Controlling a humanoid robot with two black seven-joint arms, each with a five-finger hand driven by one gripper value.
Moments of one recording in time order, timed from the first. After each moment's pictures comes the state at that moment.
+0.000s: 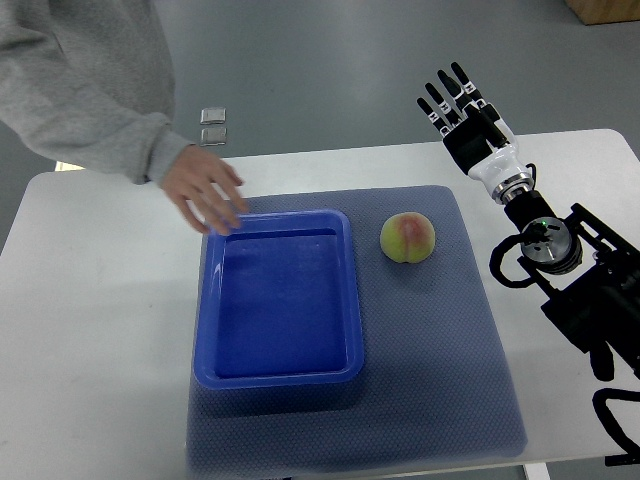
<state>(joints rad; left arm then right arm) -0.09 0.00 0.03 -0.33 0.01 -0.05 0.13 0.66 -0.10 1.08 0.73 -0.06 0.35 0.23</state>
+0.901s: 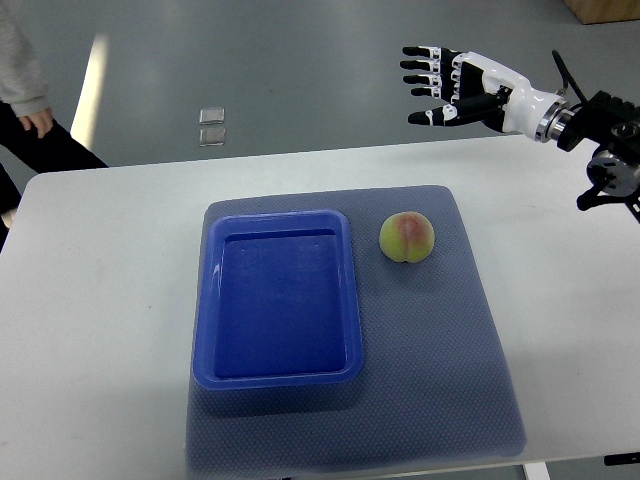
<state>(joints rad) -0.09 0.00 0.03 -0.34 0.01 -0.05 0.13 0.95 -0.44 0.71 0.79 -0.82 0.52 0.22</state>
